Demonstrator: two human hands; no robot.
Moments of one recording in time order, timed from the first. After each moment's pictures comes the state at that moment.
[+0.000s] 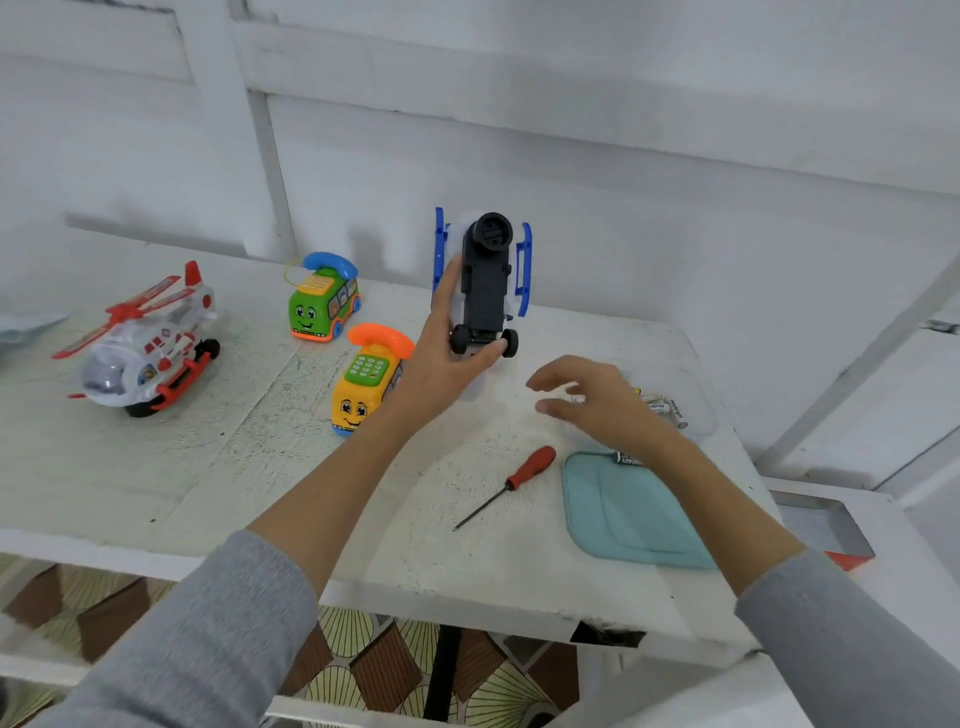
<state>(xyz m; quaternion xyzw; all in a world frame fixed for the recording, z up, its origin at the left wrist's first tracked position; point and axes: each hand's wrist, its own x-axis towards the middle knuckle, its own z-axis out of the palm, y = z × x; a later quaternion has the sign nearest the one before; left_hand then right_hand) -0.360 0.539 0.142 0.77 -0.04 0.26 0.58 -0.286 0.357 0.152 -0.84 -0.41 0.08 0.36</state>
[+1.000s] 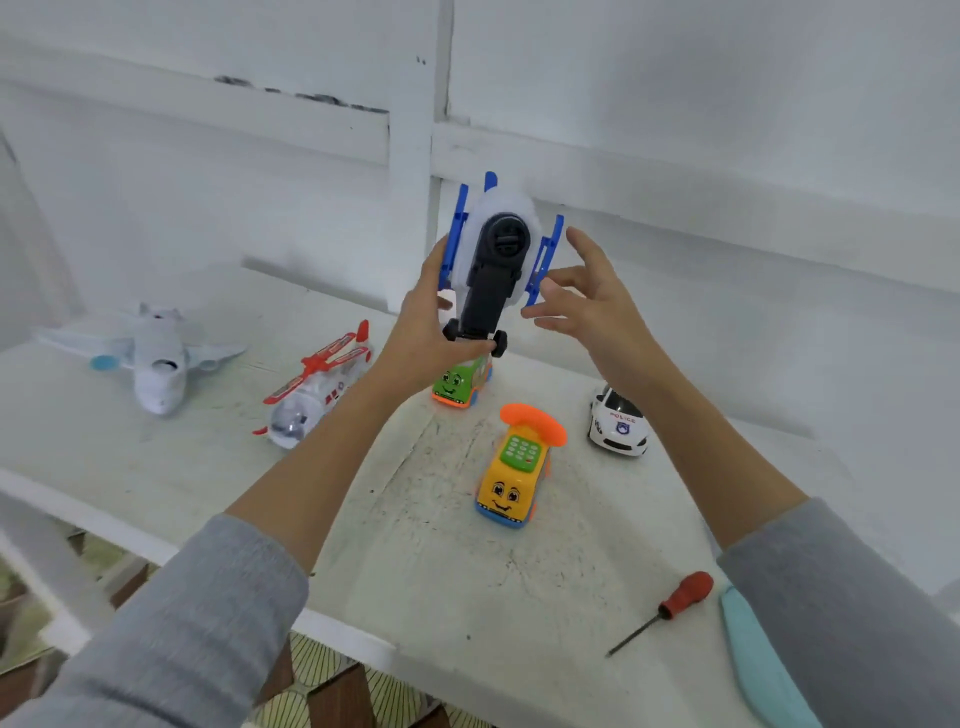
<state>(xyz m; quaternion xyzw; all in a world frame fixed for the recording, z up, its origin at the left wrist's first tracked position) -0.412 0.721 0.202 0.79 0.07 0.38 0.47 -0.318 0.567 0.259 -0.67 -0.42 0.13 0.60</state>
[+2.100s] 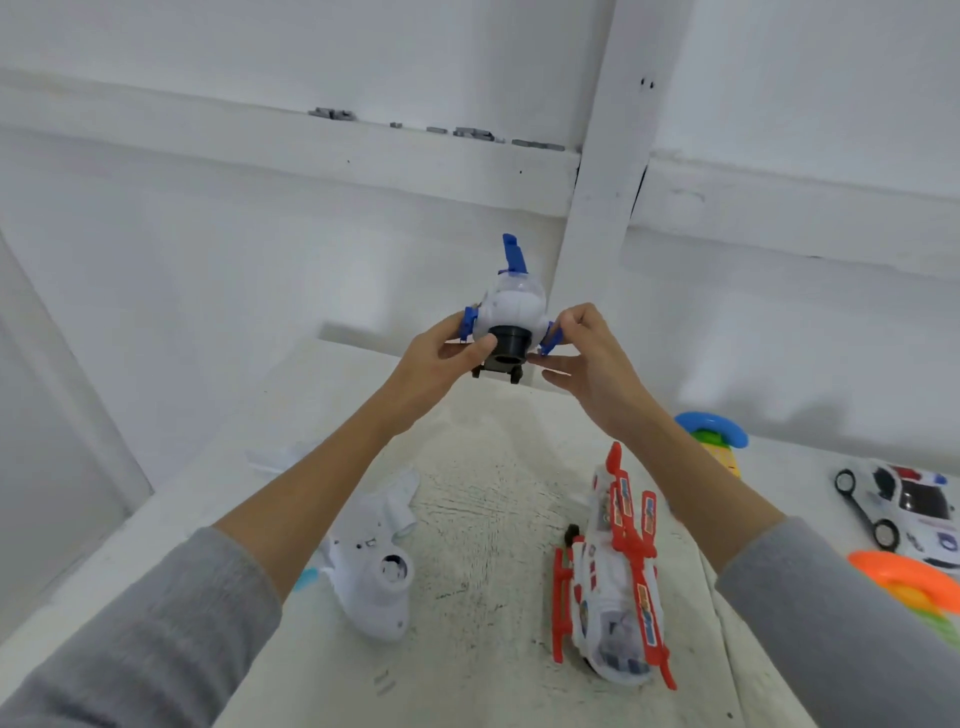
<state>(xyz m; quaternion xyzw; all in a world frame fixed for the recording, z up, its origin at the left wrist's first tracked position) -0.444 1.076 0.186 0.78 0.05 0.22 0.59 -0.341 0.921 0.204 -0.66 -0.28 0.21 0.67</state>
